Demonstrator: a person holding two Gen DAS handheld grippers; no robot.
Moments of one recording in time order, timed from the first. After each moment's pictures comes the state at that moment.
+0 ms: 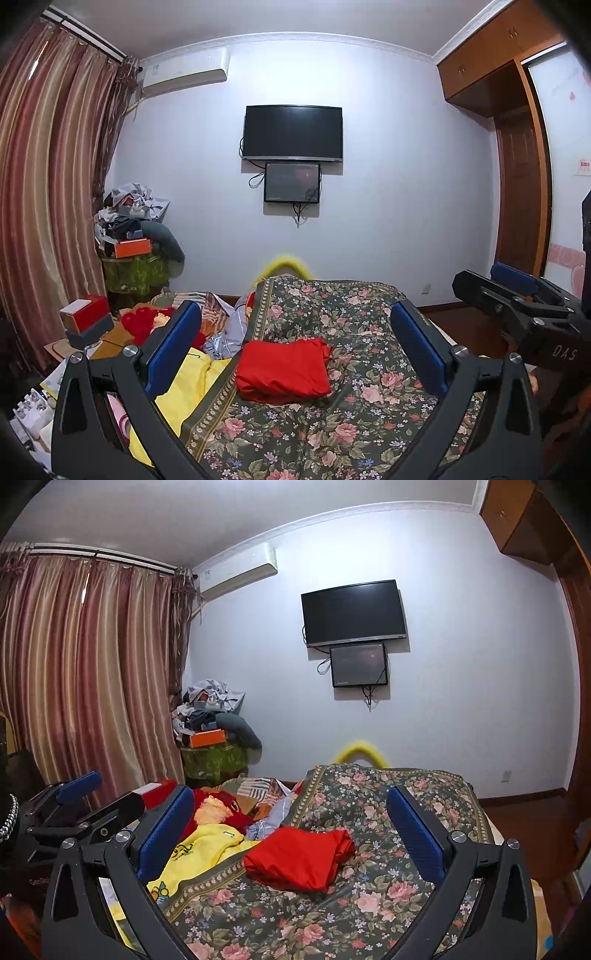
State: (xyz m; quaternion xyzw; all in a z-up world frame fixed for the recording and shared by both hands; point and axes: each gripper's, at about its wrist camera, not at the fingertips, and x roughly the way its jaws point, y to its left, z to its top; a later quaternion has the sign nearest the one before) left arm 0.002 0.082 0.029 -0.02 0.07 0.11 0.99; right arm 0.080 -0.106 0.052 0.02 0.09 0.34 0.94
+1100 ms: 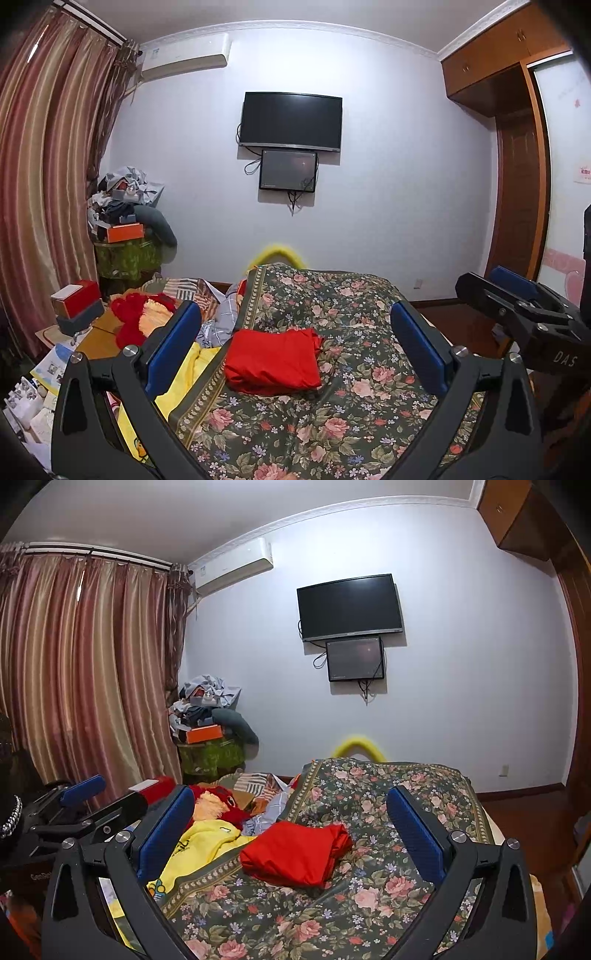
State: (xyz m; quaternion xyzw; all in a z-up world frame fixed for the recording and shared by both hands) left arm 0.011 0.091 0.026 -0.04 0.09 0.10 0.99; right arm 0.083 -0.108 0.054 0.02 0.10 0.34 0.94
